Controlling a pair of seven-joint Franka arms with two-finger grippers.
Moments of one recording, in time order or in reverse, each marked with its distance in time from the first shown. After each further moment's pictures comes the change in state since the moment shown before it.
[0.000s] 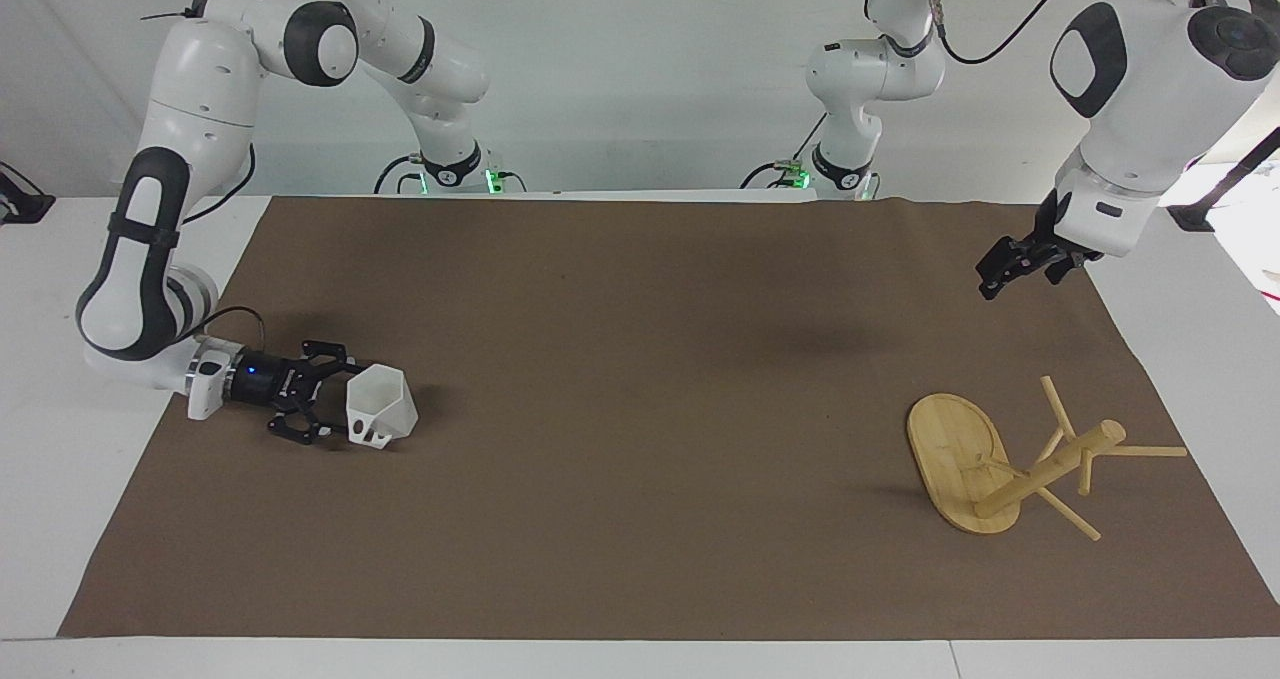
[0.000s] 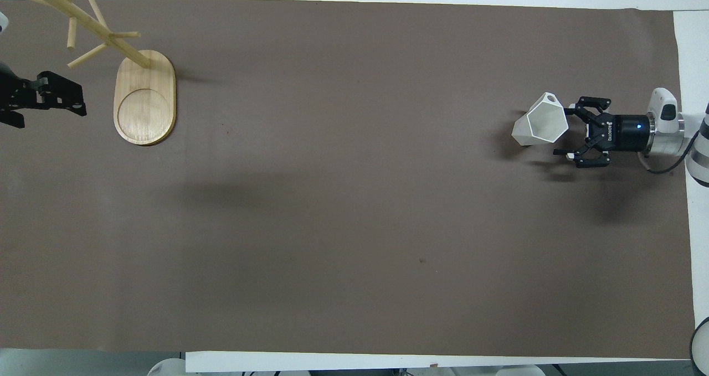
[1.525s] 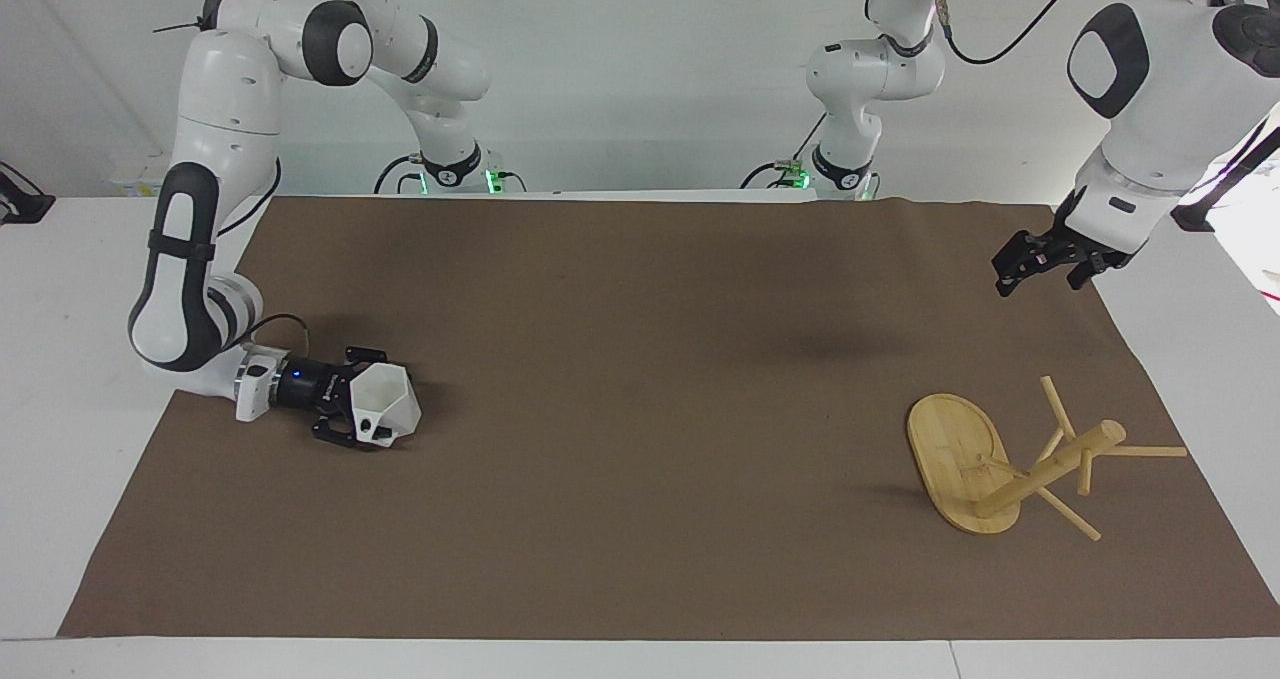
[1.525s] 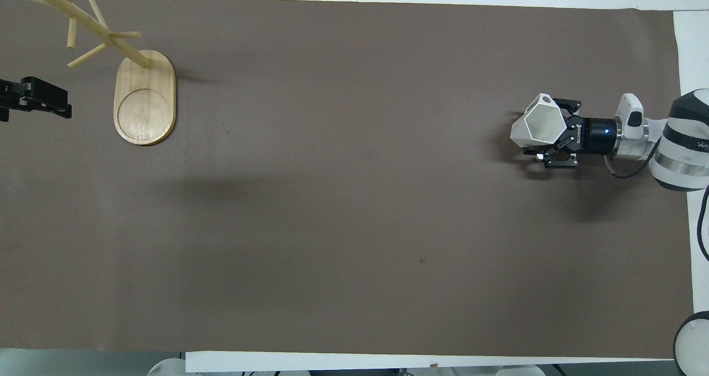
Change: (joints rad) left arm 0.031 0.000 0.004 0.000 0.007 0.014 0.183; right arm 0.079 -0.006 0.000 -0.088 0.110 0.034 -0.121
